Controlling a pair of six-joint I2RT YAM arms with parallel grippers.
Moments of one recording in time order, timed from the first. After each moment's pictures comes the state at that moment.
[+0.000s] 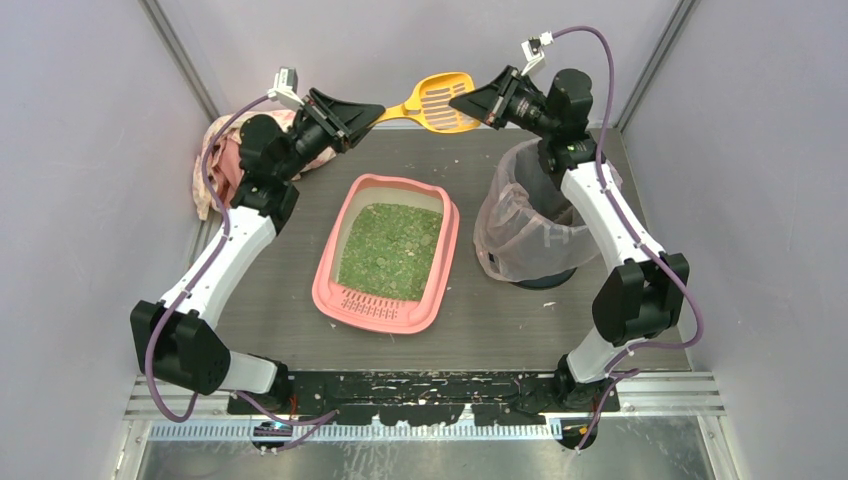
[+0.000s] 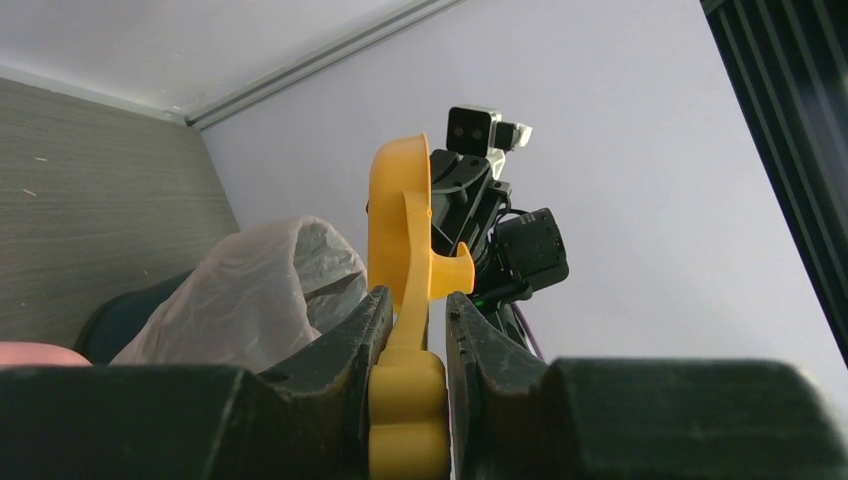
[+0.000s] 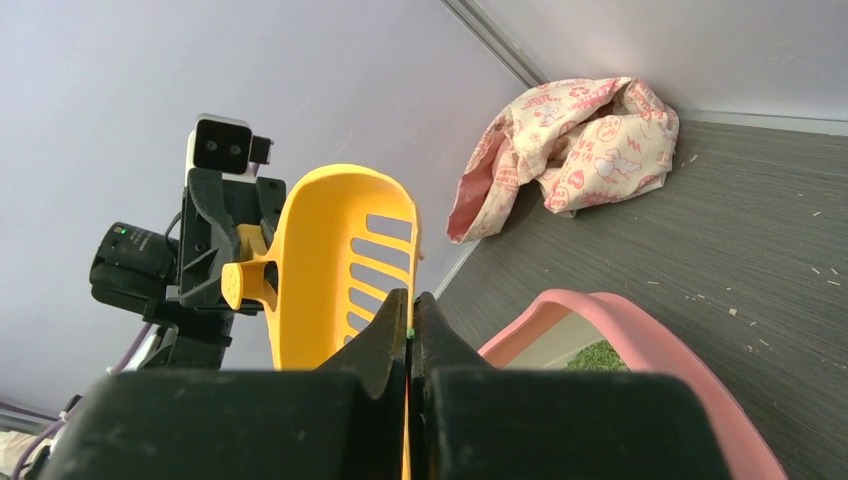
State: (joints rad) left arm -0.30 1.39 1.27 0.36 0.49 -1.29; right arm 0.22 1.63 1.57 0.17 -0.75 0.88
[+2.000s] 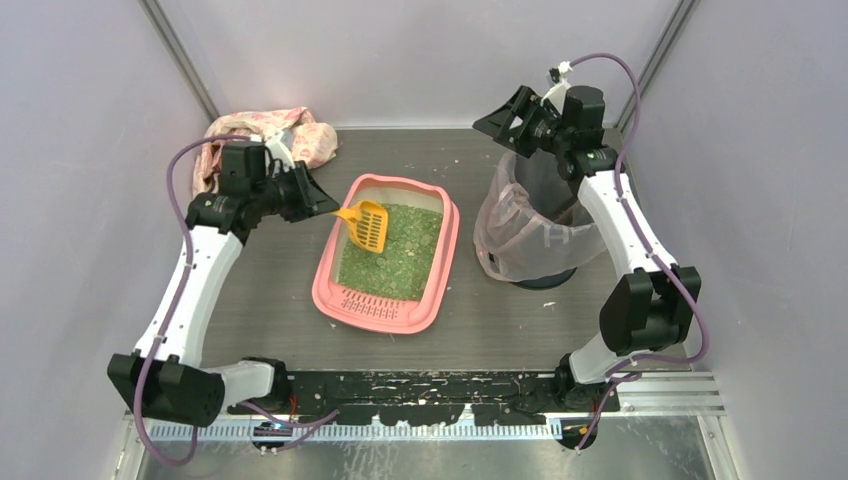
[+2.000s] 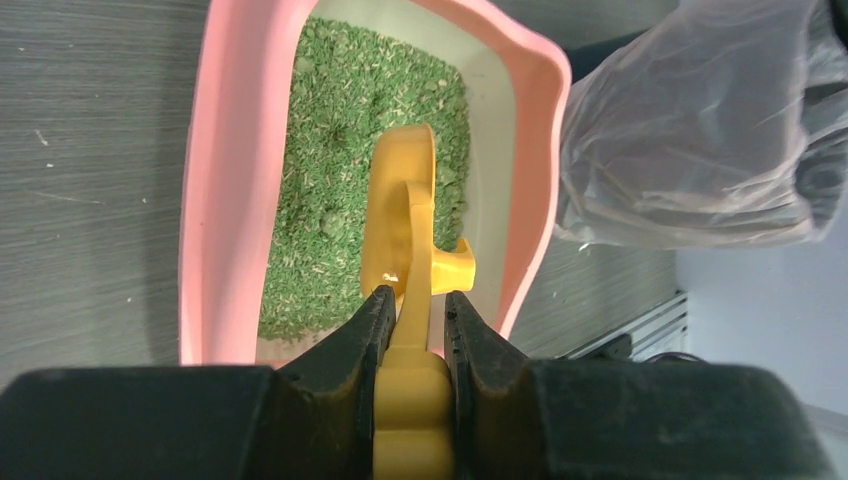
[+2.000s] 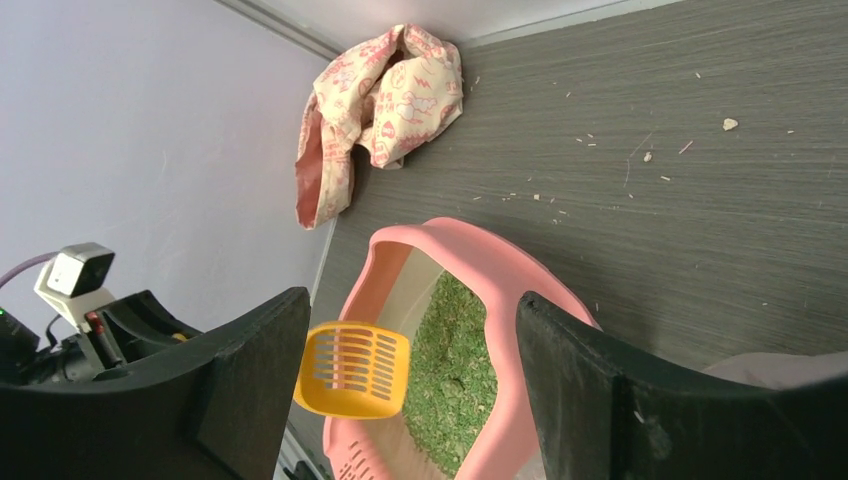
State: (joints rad) left arm -0.14 1.20 1.31 -0.77 0.43 -0.48; right arm 0.11 1.56 1.48 -0.18 -0.58 0.69
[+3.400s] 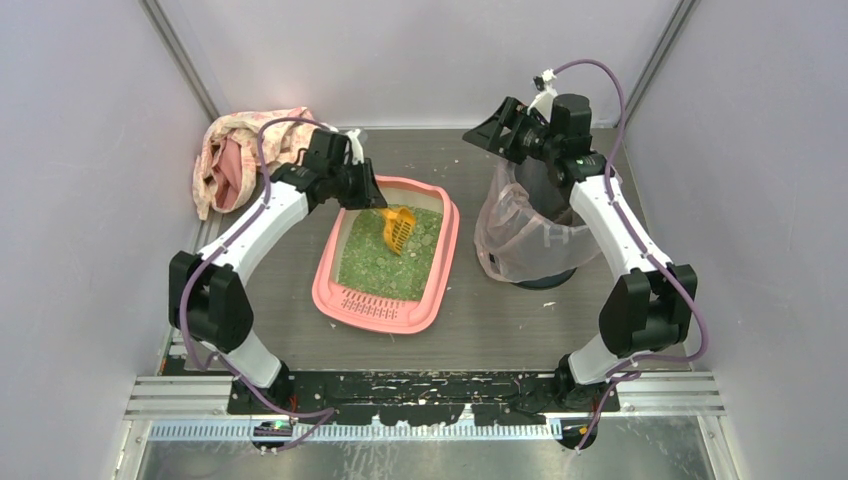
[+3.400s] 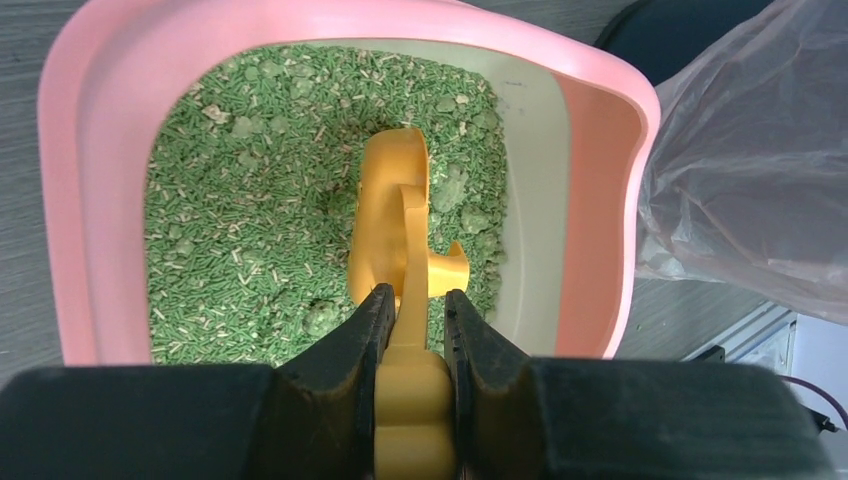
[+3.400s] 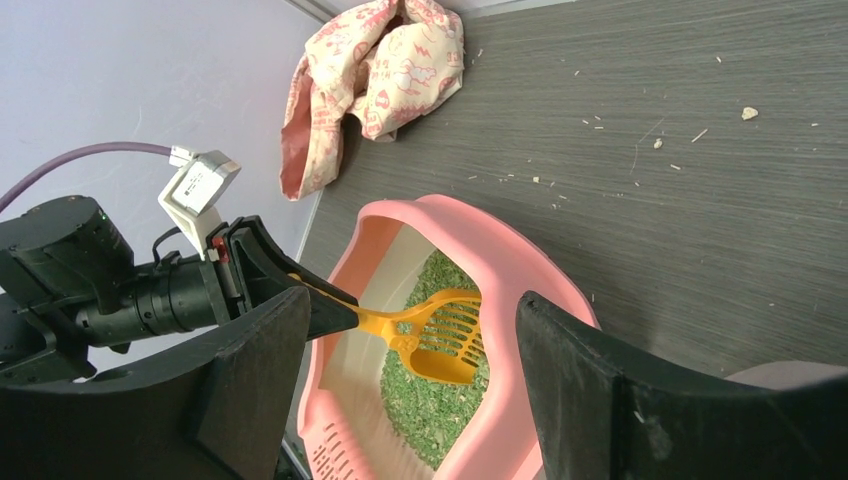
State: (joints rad) left arm -0.39 1.64 1.43 -0.59 0.28 -0.44; right arm 0.16 1.56 1.42 -0.14 -0.57 0.63
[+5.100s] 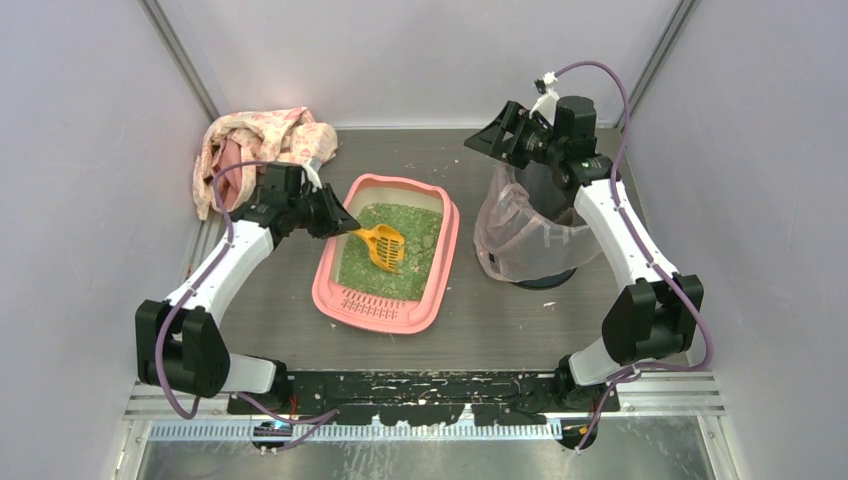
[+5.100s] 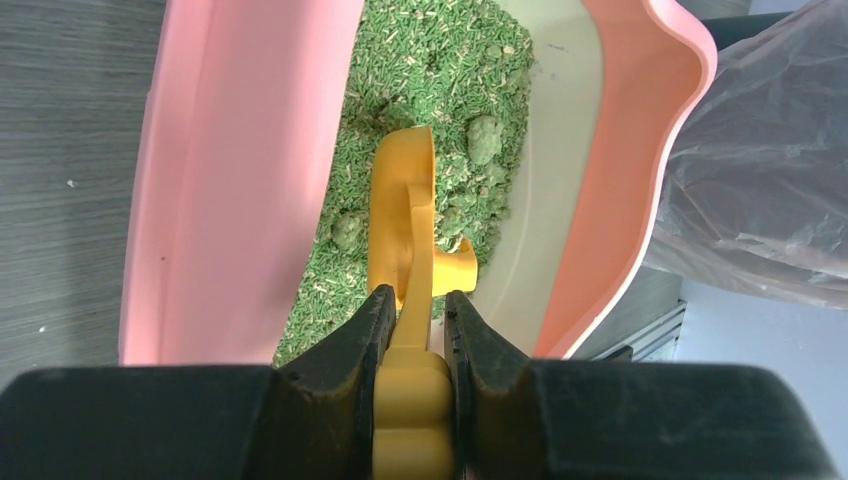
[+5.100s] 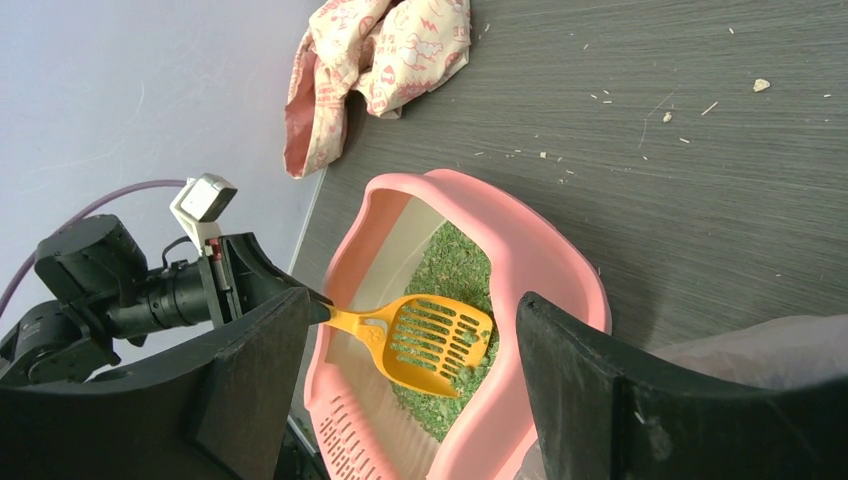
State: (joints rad) left arm -0.21 1.36 1.04 -0.48 0.42 -0.61; right arm 0.16 1.51 1.41 -0.22 -0.60 0.61
